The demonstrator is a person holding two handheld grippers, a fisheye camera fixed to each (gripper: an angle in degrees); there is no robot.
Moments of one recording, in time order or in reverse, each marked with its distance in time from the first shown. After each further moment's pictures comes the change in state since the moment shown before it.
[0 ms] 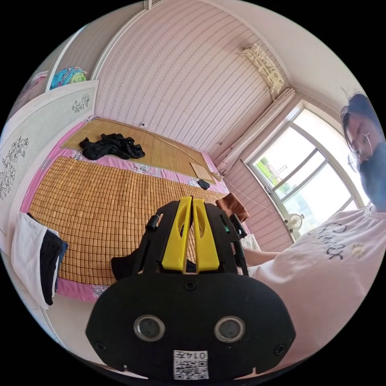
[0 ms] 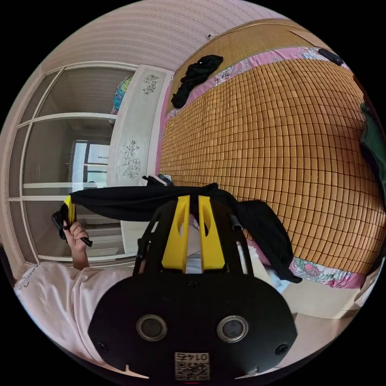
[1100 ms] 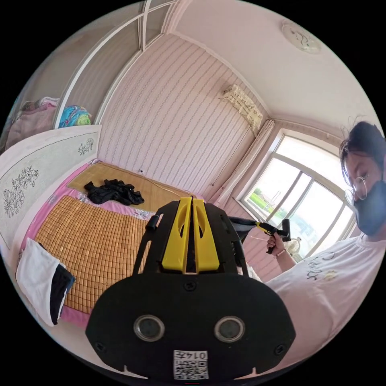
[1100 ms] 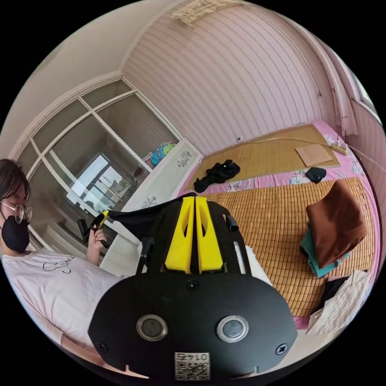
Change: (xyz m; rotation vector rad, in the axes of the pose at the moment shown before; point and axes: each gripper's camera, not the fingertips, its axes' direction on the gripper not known) left arm 0.034 0.018 -0.156 0.338 0.032 0.057; right arm -0.151 0.110 -0.255 0.611 0.119 -0.427
